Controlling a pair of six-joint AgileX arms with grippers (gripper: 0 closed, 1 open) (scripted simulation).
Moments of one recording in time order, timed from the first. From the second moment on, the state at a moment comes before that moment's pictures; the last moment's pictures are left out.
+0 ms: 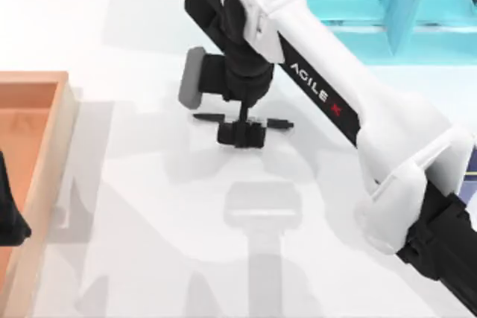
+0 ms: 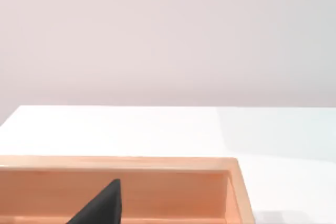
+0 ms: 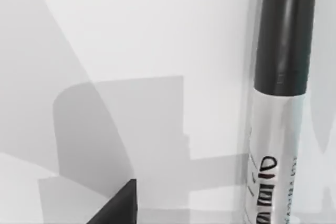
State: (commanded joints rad) left arm 0.00 0.00 0.00 0.00 0.00 0.00; right arm 0.63 3.16 3.28 -1.55 0.16 -0.79
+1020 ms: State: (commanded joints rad) left arm 0.00 0.00 0.00 0.00 0.00 0.00; right arm 0.66 2.99 3.16 -1.54 0.14 -0.75
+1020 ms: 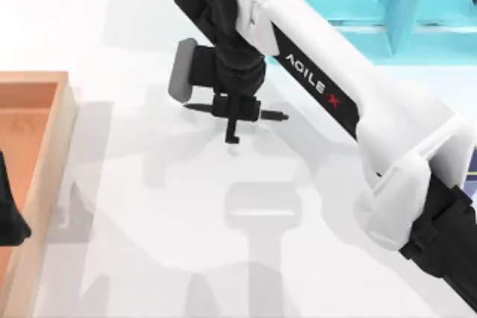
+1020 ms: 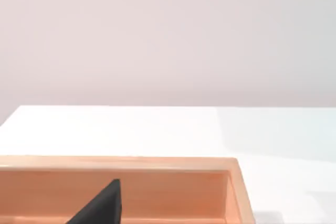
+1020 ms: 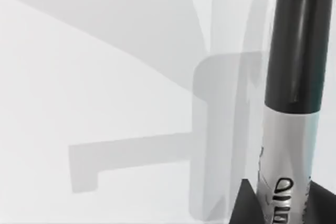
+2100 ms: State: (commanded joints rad) left arm 0.00 0.00 0.00 0.00 0.00 0.00; right arm 0.86 2.13 2.04 -1.34 0.16 -0.56
